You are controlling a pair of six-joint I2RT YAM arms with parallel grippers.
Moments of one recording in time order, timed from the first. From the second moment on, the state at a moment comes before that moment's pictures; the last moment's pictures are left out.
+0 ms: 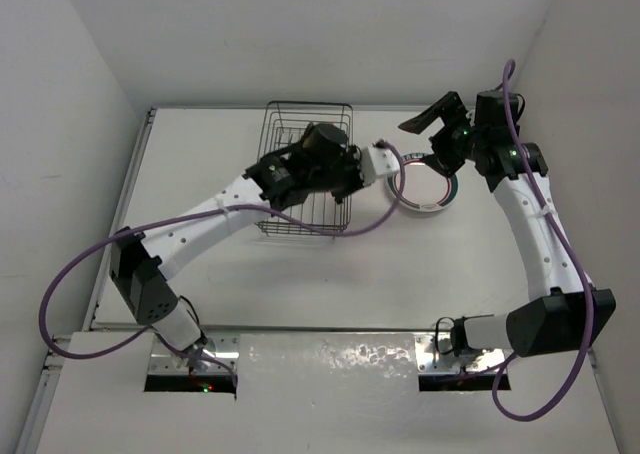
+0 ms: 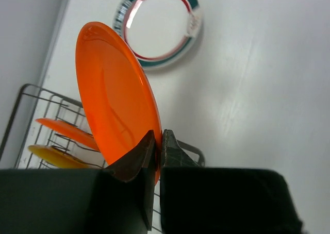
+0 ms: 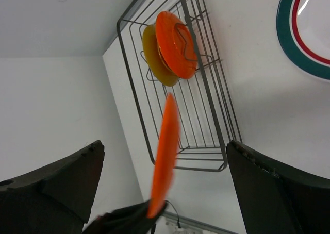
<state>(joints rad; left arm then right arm) -0.81 1.61 1.62 -0.51 0.17 0.44 0.08 1.34 1.38 -0.62 -0.28 0.95</state>
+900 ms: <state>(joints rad) -0.98 1.61 1.51 -0.37 -0.14 0.41 0.15 1.16 0.95 -0.48 -0.24 1.04</state>
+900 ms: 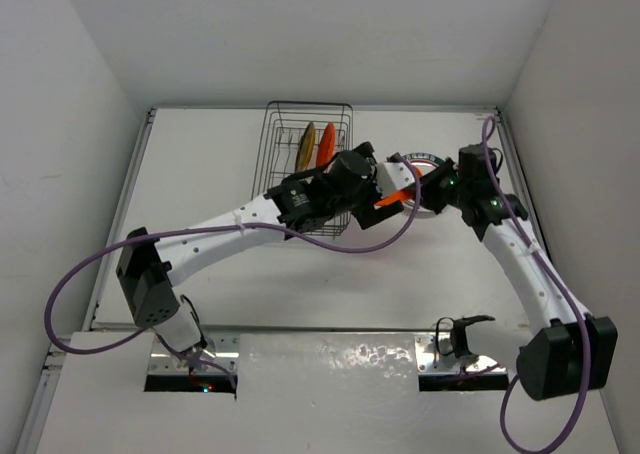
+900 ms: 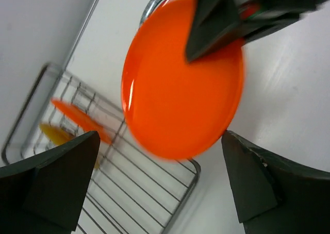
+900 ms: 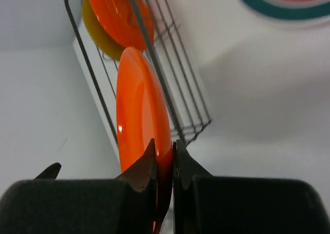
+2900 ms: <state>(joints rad) -0.37 2.07 2.08 -0.61 0.18 -0.22 0.07 0.90 0.90 -0.88 -0.05 0.68</state>
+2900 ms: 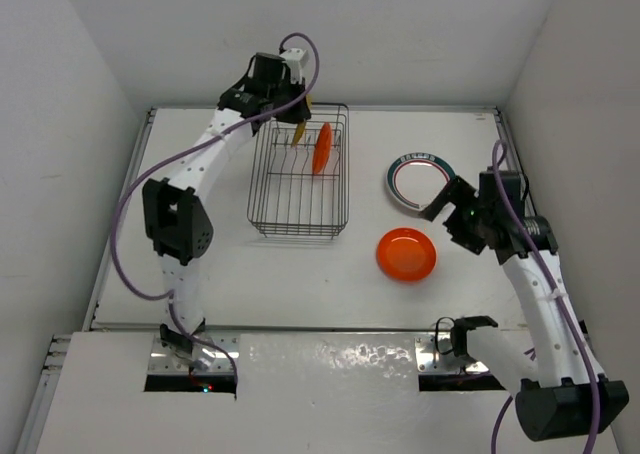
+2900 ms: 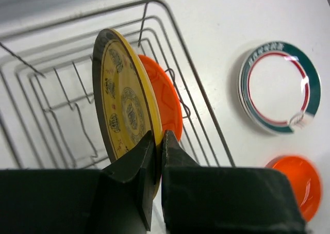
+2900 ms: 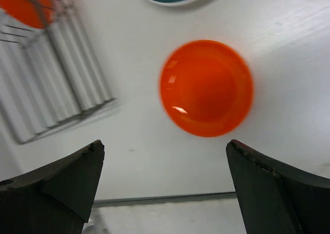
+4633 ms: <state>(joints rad) -0.56 1.93 2.10 -0.61 -0.29 -0.18 -0.09 0.83 0.42 -0.40 -0.13 0.69</state>
